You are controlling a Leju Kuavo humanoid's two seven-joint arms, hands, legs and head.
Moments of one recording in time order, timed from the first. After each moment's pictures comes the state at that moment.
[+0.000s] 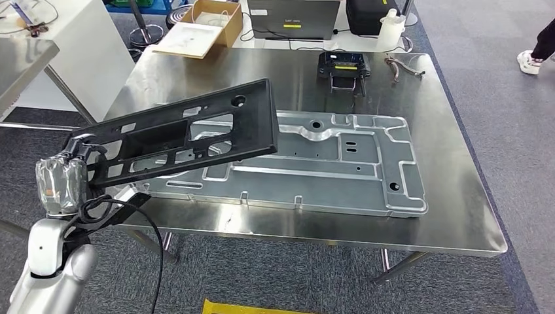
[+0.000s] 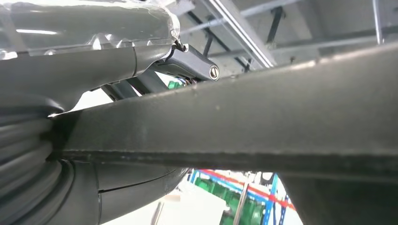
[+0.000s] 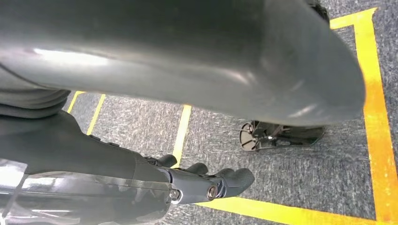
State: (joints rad) left arm -0.20 0.21 -0.14 -1.53 -1.20 0.67 -0.04; right arm -0.11 0.15 -1.06 -0.17 0.82 0.14 -0.03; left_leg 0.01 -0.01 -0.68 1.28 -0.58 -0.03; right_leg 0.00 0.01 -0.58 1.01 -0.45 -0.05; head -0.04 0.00
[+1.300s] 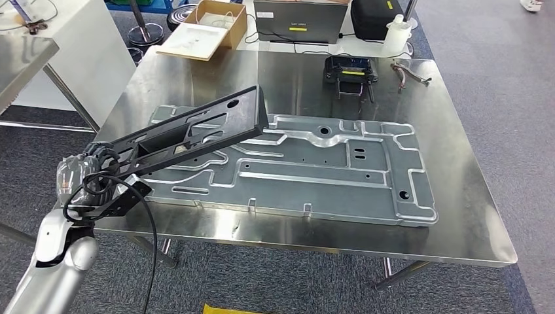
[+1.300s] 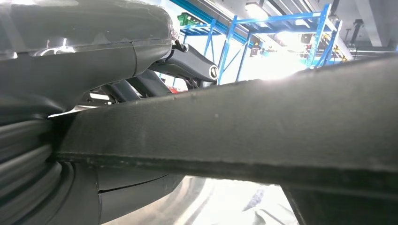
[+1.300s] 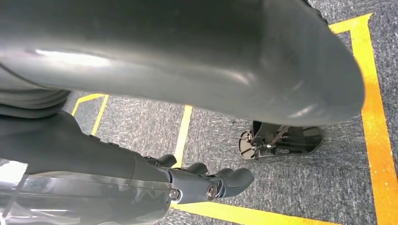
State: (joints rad) left arm -0.28 0.25 -0.19 -1.38 -1.01 0.50 -0.05; right arm -0.11 0.15 -1.09 -0.17 0.80 0.16 -0.01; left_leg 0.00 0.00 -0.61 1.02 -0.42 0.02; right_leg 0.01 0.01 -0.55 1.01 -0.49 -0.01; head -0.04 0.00
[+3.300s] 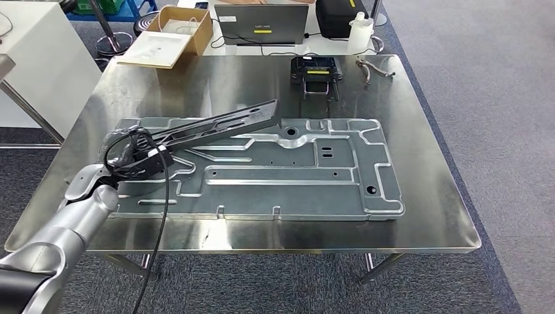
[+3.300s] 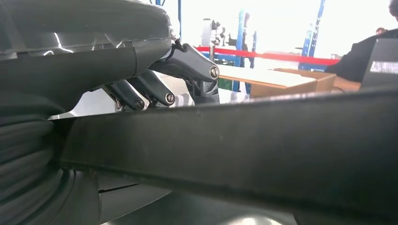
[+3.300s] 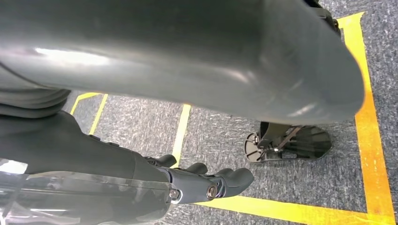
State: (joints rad) left arm -0.83 0.14 -0.37 -0.47 -0.91 0.43 -0.32; right arm -0.13 0.14 -1.06 -0.17 0.86 0.18 0.01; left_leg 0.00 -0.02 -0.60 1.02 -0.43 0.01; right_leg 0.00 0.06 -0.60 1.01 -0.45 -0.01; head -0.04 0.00
